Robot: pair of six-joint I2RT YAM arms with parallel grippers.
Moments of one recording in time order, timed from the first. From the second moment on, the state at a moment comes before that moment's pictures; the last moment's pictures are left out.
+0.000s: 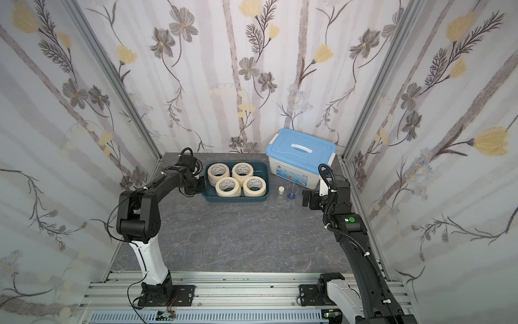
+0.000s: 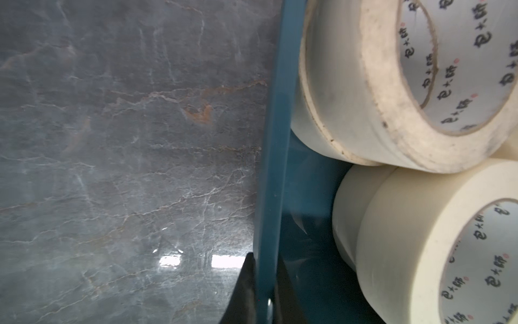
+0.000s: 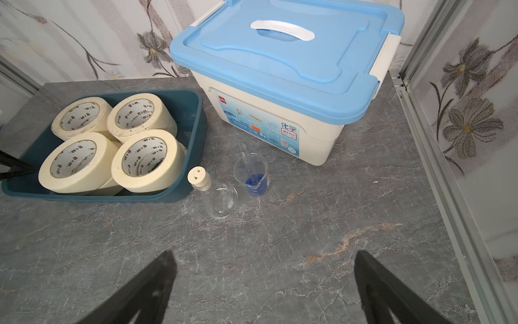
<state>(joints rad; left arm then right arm) -0.15 1.97 1.50 -0.72 0.15 -0.36 0.06 0.94 0.89 -0.49 -0.06 0.11</state>
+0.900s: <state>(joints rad) -0.25 1.80 1.51 -0.70 0.12 -0.44 0.06 0.92 0.99 -0.58 -0.16 0.18</state>
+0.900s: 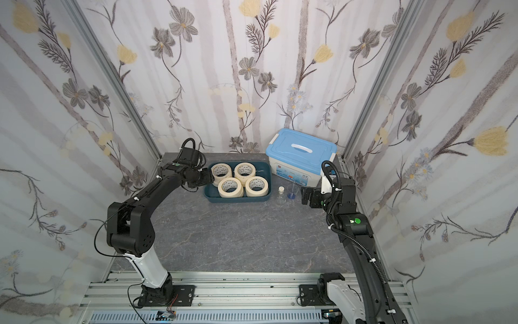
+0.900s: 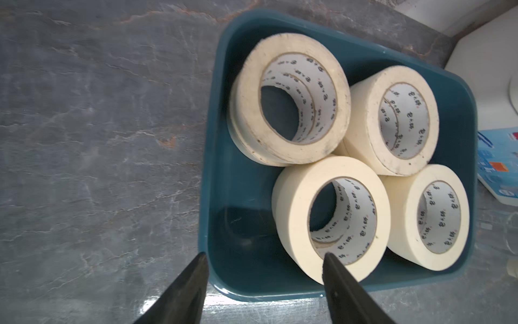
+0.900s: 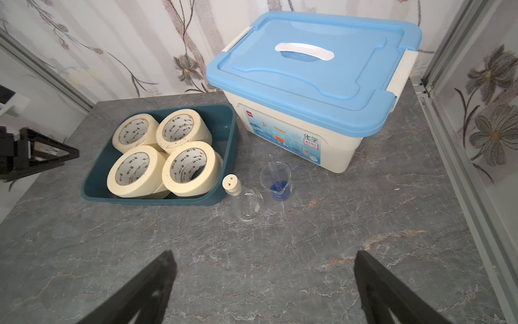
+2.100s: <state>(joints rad) -0.32 2.07 1.68 -0.75 0.10 -0.47 0.06 0.91 0.99 -0.66 -0.24 0.22</state>
